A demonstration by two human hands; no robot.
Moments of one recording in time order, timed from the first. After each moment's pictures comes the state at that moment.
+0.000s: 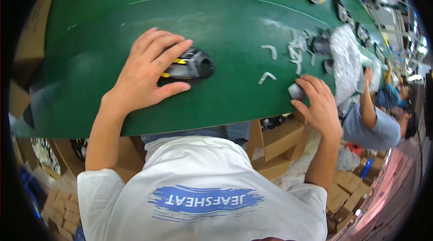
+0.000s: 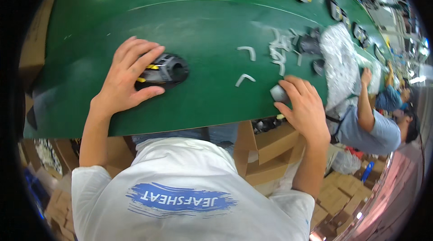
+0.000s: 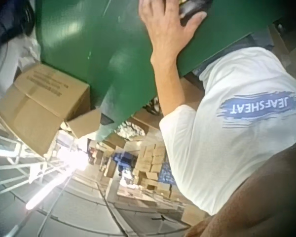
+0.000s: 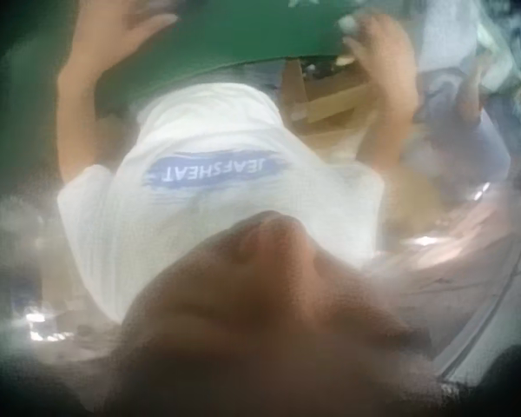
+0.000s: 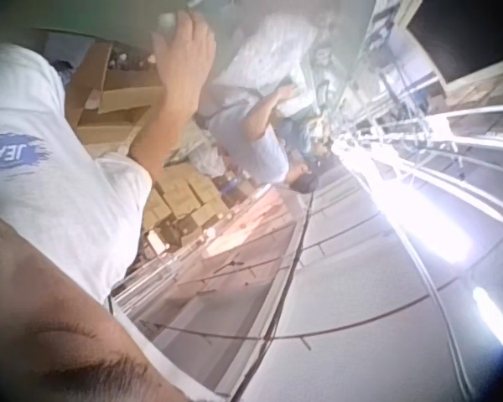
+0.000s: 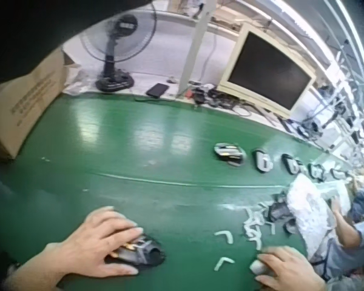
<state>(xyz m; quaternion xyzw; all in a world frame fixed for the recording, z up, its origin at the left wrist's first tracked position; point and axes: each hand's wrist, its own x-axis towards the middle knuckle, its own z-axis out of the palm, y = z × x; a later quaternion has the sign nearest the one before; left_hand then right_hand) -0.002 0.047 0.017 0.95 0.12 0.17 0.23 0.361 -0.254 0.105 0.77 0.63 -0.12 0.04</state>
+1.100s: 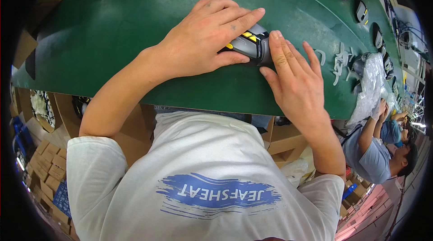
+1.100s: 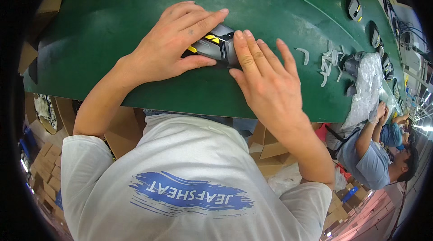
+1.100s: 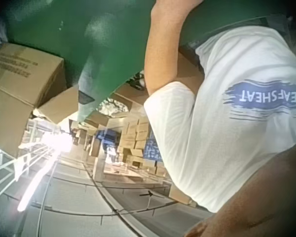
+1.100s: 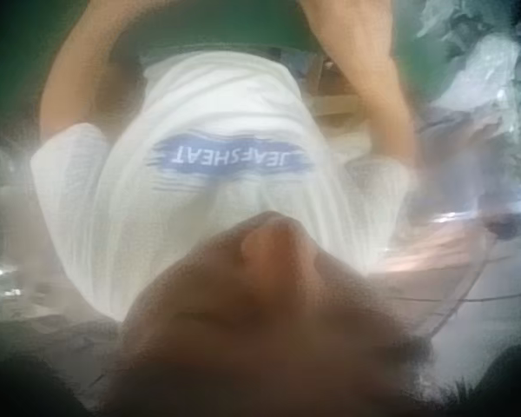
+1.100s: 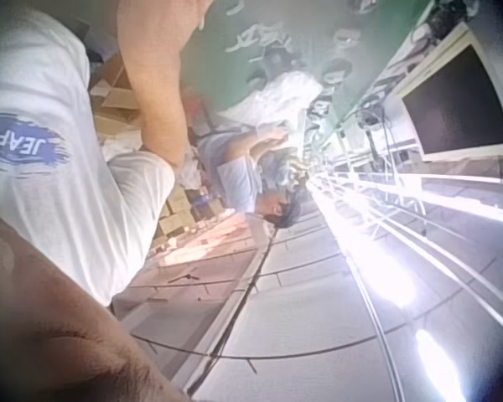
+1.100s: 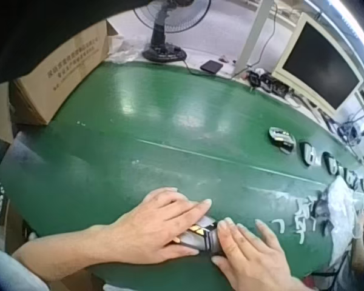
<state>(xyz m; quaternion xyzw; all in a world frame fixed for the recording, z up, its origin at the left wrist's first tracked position) -0.001 0.041 -0.016 0.92 0.14 0.24 0.27 0.226 -0.123 0.049 0.65 0.76 0.00 -0.03</state>
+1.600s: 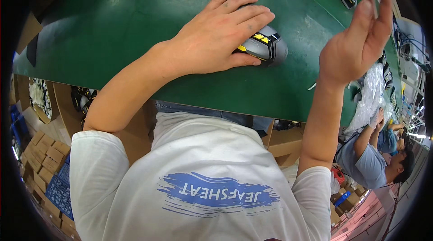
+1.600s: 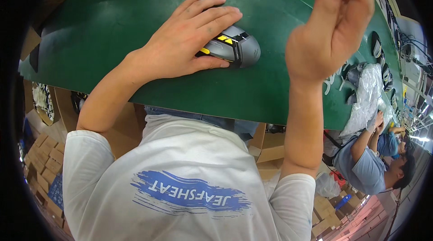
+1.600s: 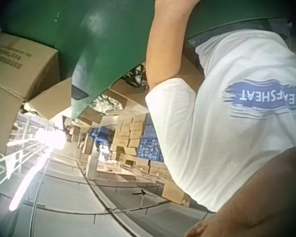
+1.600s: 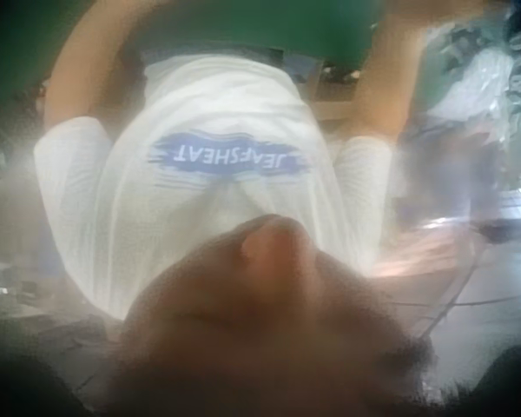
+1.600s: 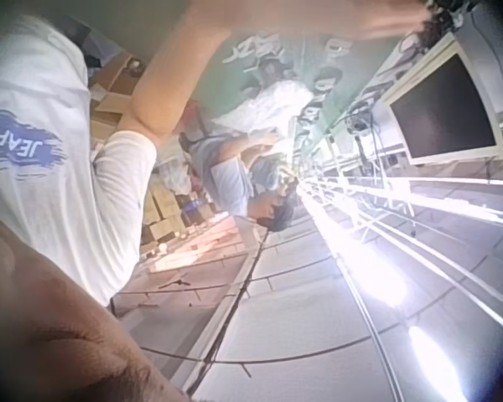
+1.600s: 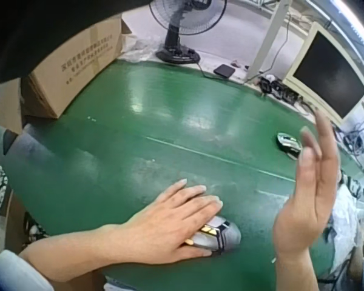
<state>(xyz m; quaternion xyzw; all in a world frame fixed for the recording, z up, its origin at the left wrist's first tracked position) 0.004 0.040 -0.022 0.94 0.16 0.22 0.23 0.236 -0.012 0.061 0.56 0.55 0.03 -0.62</state>
